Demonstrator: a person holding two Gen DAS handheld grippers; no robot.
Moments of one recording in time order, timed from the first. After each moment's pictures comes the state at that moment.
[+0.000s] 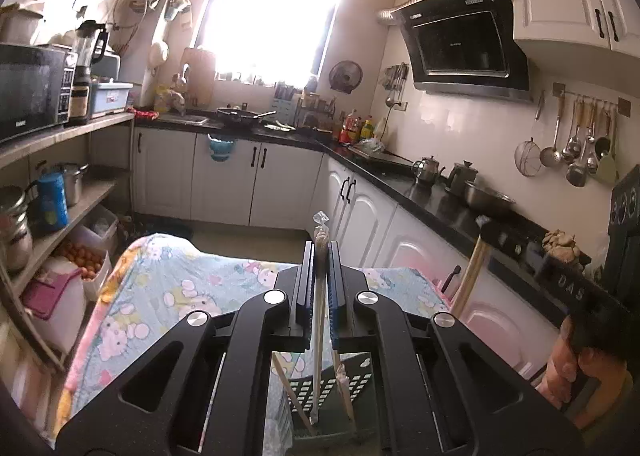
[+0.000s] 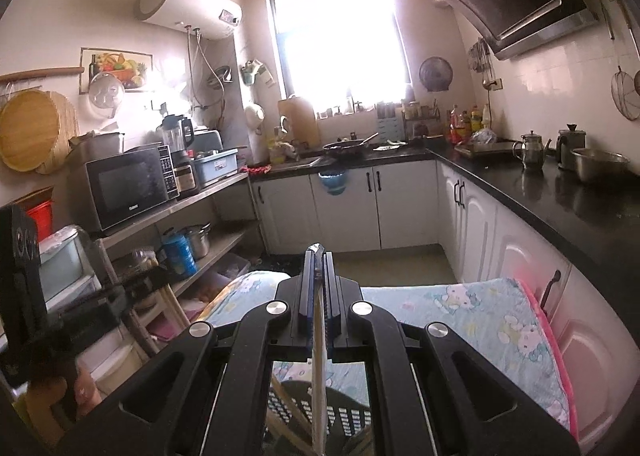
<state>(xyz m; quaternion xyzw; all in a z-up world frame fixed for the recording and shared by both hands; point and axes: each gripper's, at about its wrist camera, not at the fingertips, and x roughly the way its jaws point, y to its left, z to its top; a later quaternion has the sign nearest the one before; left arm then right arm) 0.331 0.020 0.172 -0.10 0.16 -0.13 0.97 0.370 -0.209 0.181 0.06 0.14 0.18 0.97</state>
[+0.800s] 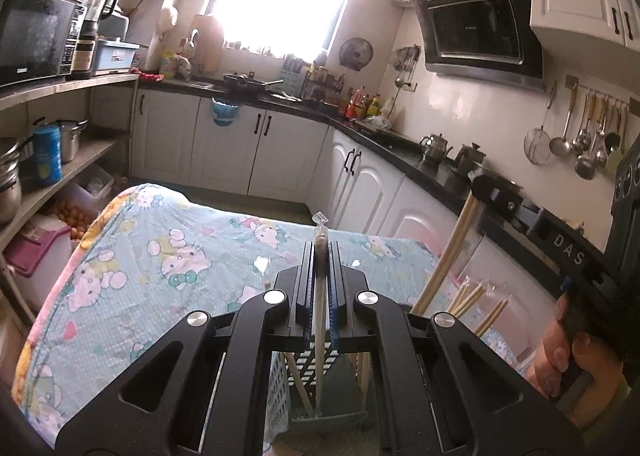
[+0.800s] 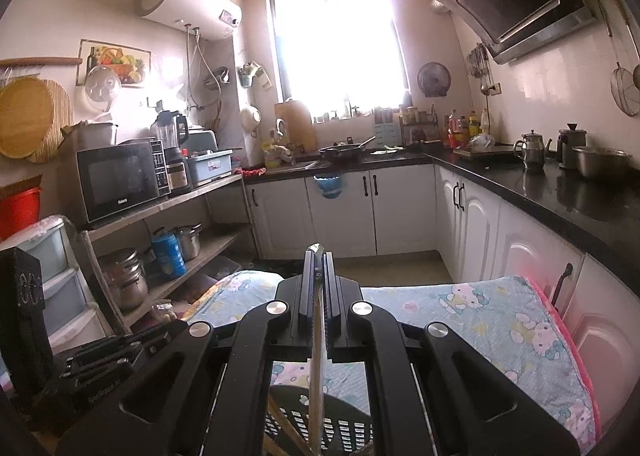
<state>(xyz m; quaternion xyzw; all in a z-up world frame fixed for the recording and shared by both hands) 0.342 0.013 0.107 -0.12 0.20 -0.13 0.96 0.390 -0.191 0.129 0.04 0.12 0.18 0.98</state>
